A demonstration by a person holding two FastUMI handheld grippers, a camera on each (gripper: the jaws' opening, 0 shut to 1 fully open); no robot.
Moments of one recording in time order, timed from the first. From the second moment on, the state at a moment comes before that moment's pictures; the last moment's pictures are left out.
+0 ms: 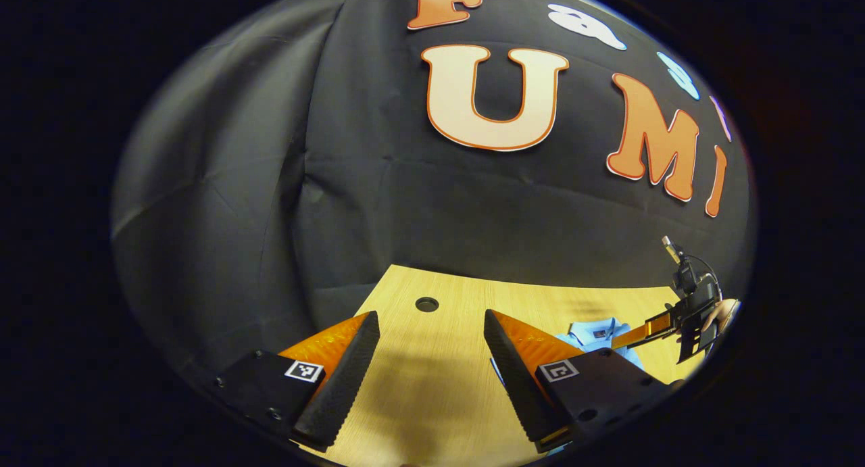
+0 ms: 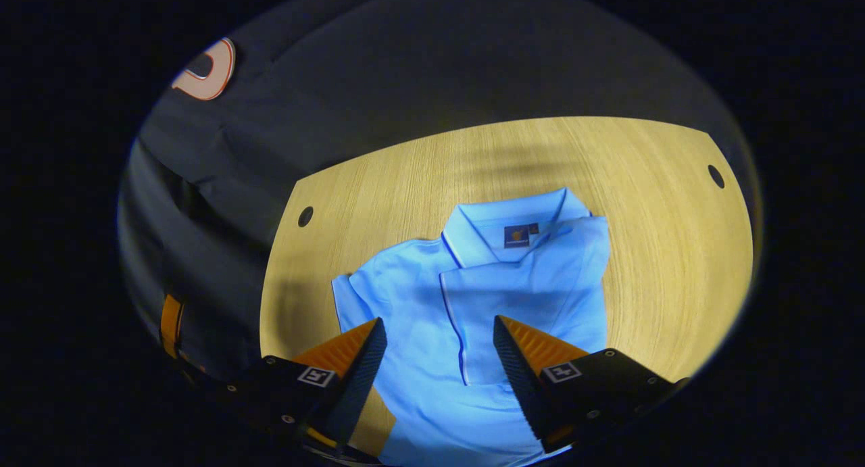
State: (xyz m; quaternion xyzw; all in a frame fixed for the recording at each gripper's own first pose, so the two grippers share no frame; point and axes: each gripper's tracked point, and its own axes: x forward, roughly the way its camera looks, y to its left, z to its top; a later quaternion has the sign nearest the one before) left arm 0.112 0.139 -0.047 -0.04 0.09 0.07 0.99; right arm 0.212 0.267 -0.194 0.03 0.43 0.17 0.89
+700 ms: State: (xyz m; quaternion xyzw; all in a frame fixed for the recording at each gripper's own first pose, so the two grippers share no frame) left arm 0.159 0.037 -0.056 -0.02 0.17 0.01 0.99; right arm 0.192 0.189 -0.045 0.02 0.24 0.13 0.96
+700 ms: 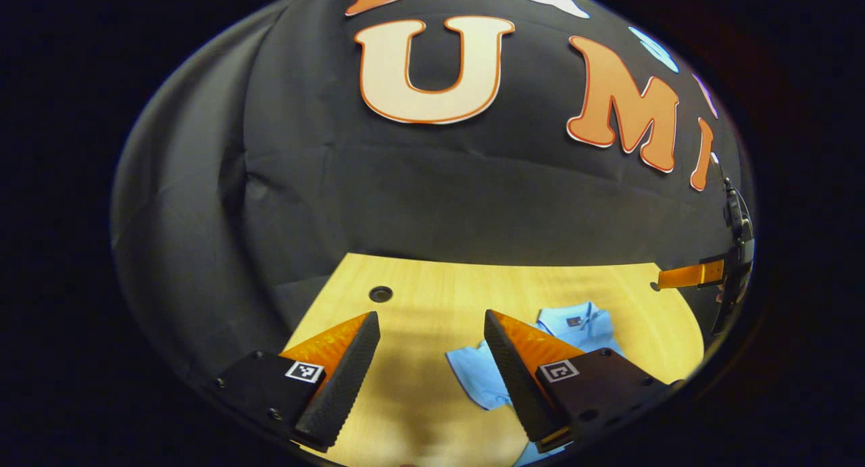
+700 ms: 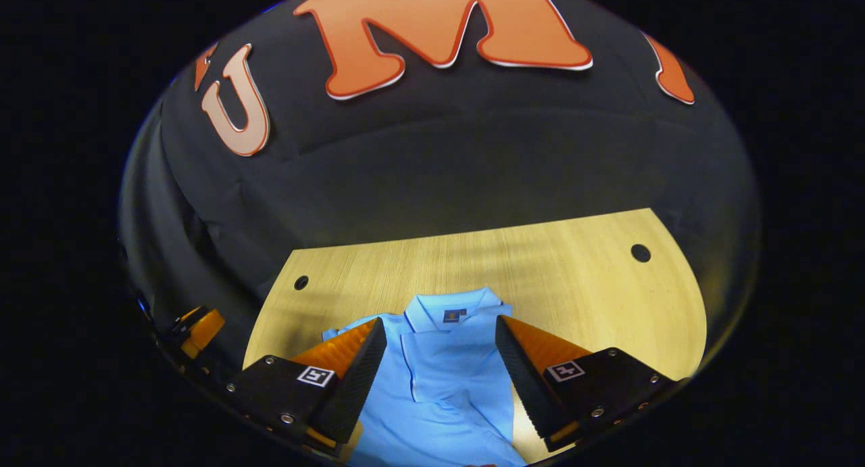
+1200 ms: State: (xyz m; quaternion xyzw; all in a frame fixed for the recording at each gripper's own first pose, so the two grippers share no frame) left arm 0.222 -0.007 -0.134 -0.02 0.33 -0.02 0.95; right arm 0.173 0.126 -0.029 0.06 0.22 0.11 0.97
